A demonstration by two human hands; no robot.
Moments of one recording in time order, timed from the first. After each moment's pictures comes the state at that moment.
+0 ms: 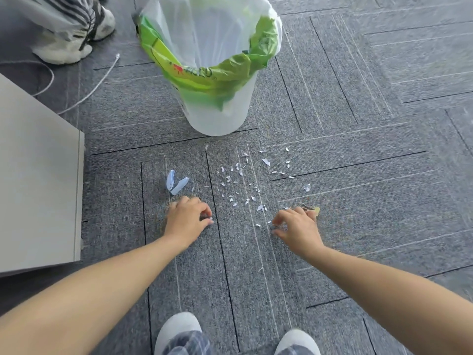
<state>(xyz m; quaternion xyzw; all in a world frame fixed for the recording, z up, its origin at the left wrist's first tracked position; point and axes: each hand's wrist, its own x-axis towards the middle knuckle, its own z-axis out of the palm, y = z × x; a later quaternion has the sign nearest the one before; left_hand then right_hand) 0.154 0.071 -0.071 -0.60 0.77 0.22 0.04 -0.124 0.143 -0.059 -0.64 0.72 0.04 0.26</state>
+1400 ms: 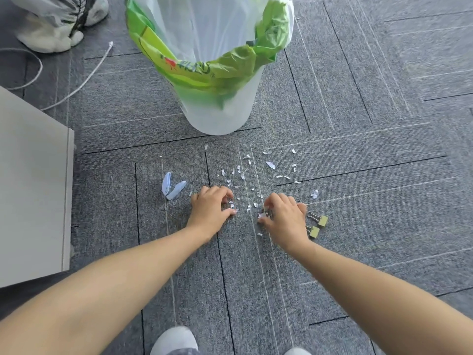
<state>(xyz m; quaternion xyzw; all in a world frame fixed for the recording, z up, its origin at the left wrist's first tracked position) 0.096 0.040 -0.086 -0.60 0.74 0.31 -0.03 -0.097 0.096 -0.079 -0.61 0.75 -0.04 0.25</state>
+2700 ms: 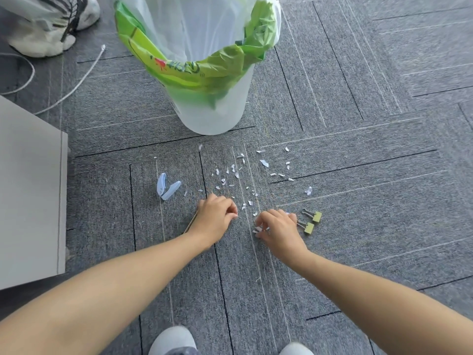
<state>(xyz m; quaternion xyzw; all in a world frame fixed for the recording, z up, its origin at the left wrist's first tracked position) 0.087 0.058 -0.085 -0.54 0.77 0.34 -0.01 -0.100 0.127 -0.077 -0.66 0.69 -0.03 0.30</state>
